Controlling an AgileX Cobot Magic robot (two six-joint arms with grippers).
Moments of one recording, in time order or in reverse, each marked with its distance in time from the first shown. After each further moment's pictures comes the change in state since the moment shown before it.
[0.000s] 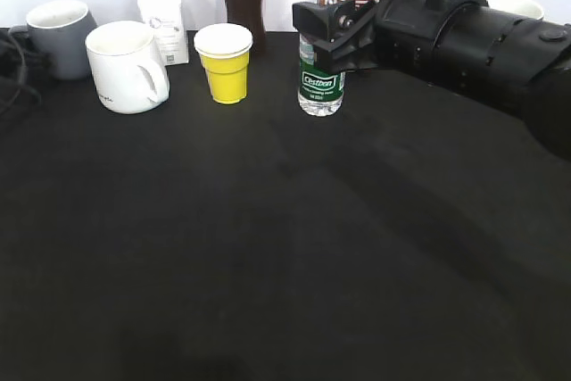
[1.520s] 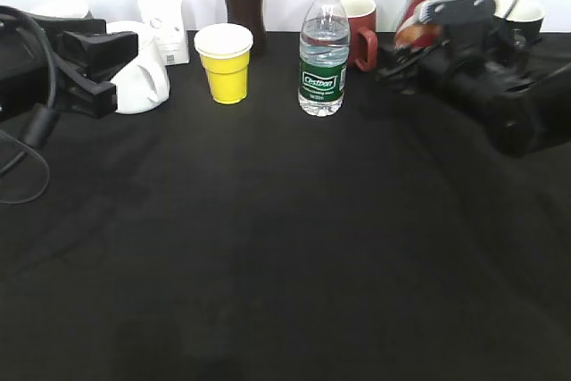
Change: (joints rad) left arm -0.573 -0.934 0.677 -0.019 0.255 -0.004; right arm -0.327 0.545 -0.240 0.089 -0.224 -0.124
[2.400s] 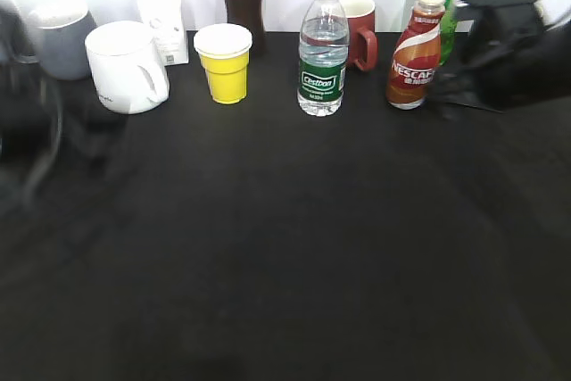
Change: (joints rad) left arm -0.001 0.000 0.000 -0.022 0.385 -0.003; right arm 0.001 -0.409 0.073 0.024 0.947 0.049
